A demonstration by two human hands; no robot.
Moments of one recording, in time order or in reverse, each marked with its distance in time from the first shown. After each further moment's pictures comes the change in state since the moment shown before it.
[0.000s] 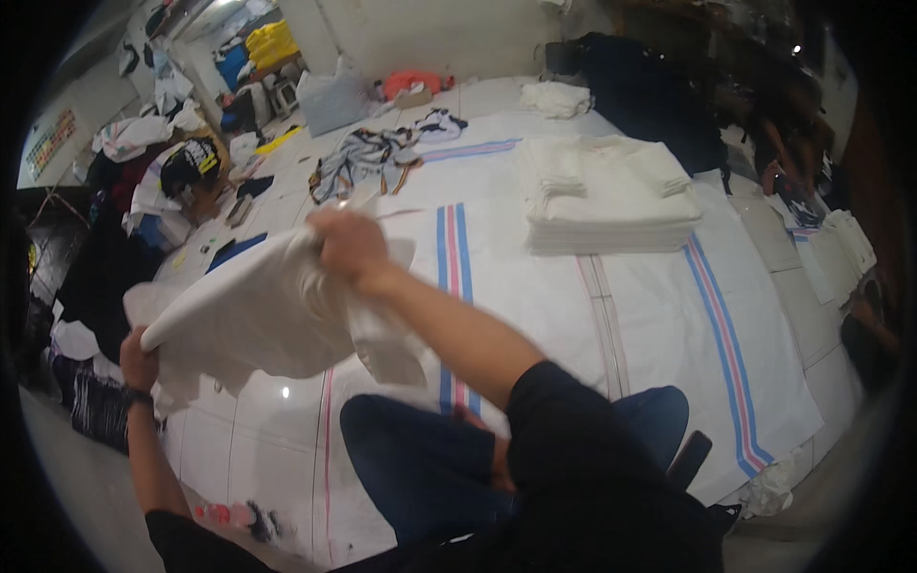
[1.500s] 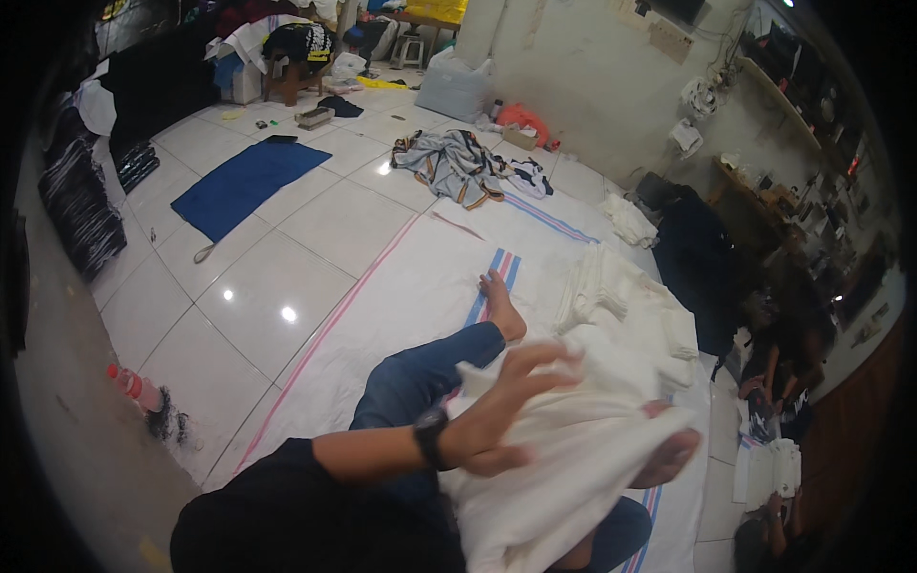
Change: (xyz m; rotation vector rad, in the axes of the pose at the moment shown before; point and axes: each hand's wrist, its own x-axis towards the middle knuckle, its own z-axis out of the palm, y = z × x) left_hand -0.031 0.469 0.060 -1.667 0.316 0.544; right_hand -0.177 -0.044 -0.237 0.396 0.664 -0.023
